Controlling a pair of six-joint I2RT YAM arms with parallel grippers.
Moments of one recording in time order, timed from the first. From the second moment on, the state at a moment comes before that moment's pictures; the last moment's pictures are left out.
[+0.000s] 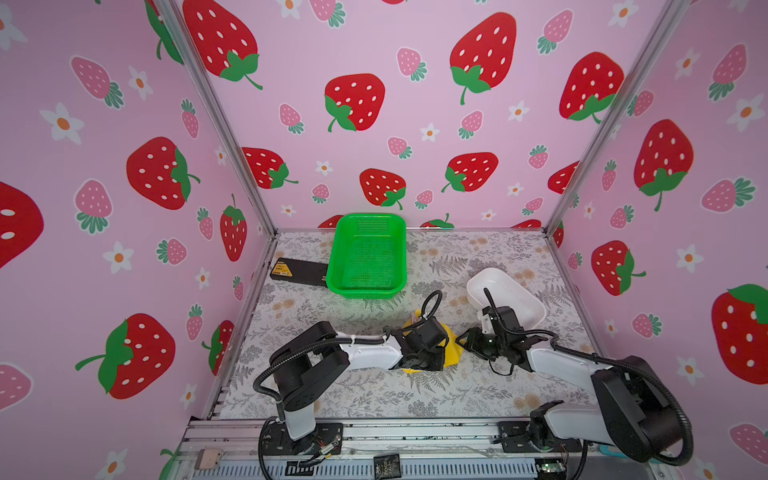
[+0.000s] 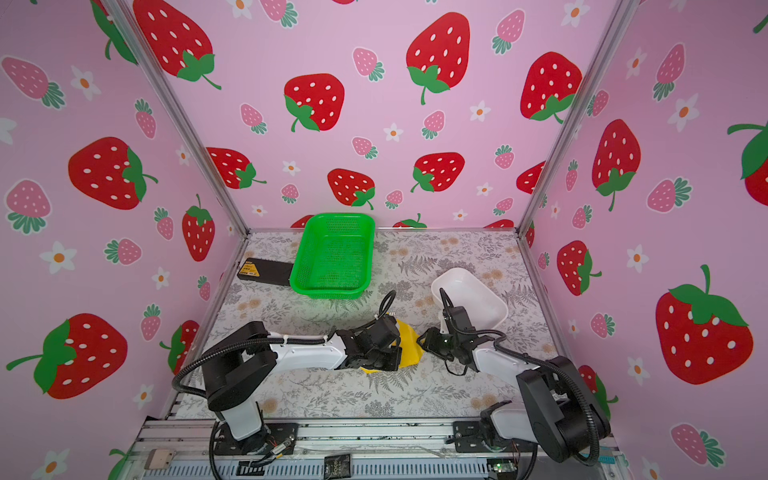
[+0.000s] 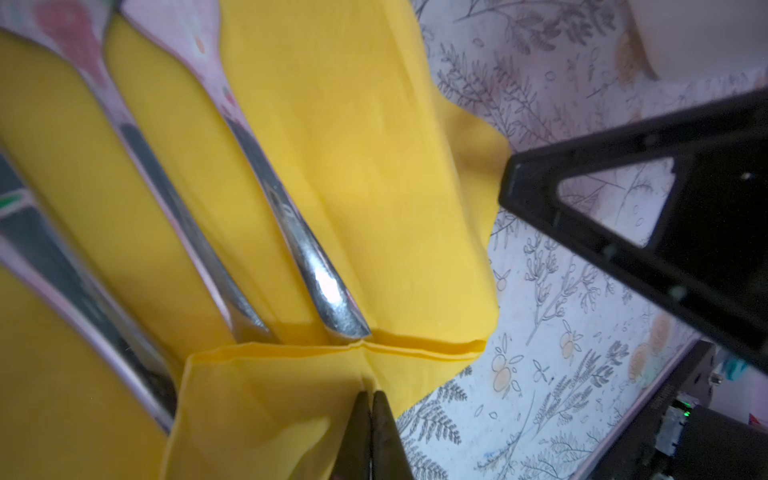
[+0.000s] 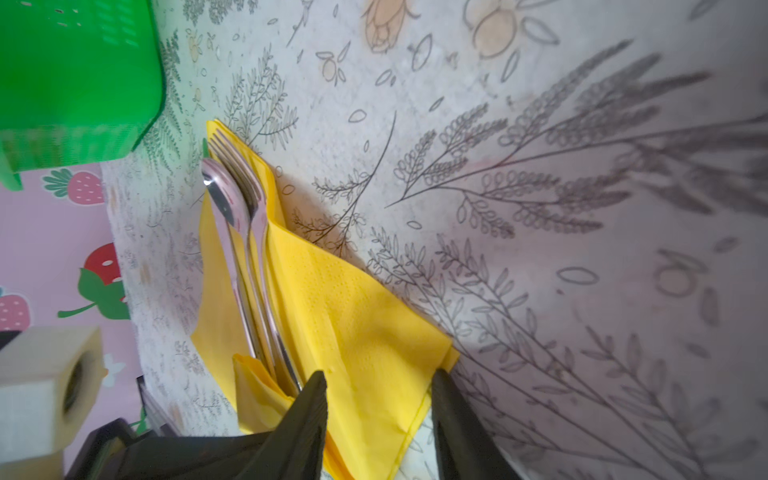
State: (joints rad) left arm -1.03 1.79 0.96 -0.16 0.11 -0.82; right arm 0.50 1.32 0.41 0.00 -0.40 0.80
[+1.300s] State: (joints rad) left arm -1.03 1.79 0.96 -0.16 0.11 -0.82; right arm 0.51 1.26 0.18 0.43 -0.53 1.18
